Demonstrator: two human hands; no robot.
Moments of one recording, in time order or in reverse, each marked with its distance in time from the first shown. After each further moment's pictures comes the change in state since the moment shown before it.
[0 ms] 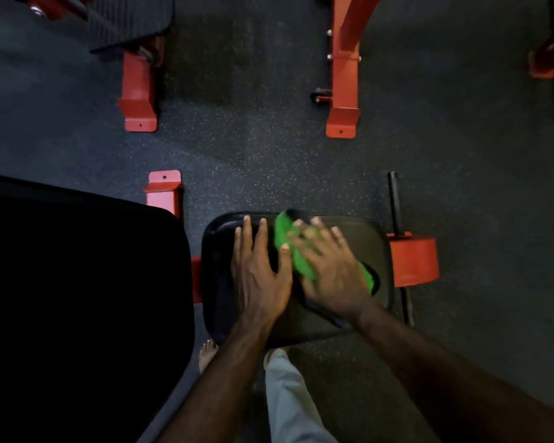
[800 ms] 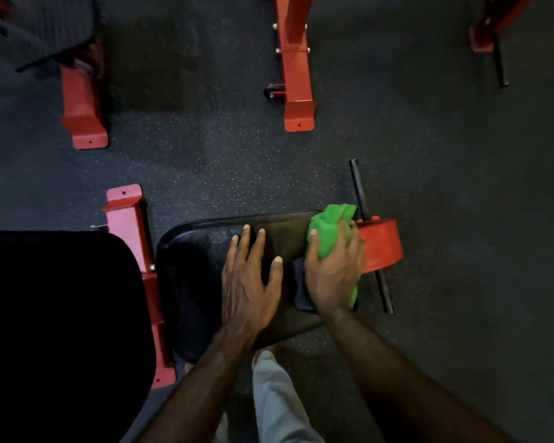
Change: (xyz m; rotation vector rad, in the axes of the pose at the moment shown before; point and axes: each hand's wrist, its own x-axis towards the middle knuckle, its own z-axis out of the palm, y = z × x) left_hand -0.016 0.021 0.027 0.119 -0.248 0.142; right_hand -0.022 0.017 0.001 0.232 0.382 0.983
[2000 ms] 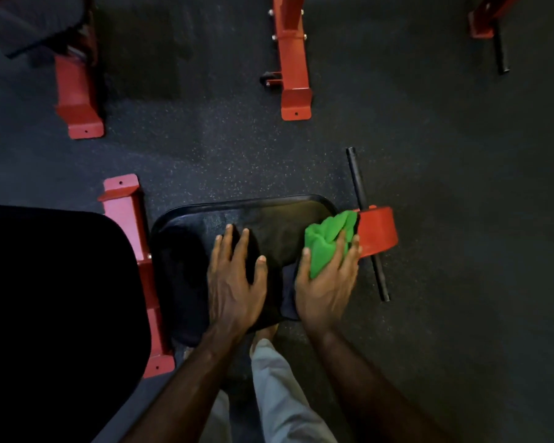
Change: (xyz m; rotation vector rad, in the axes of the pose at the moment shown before) left_hand -0.024 -0.019 0.007 0.036 0.087 -0.009; right_hand -0.063 0.018 -0.008 0.051 0.004 0.086
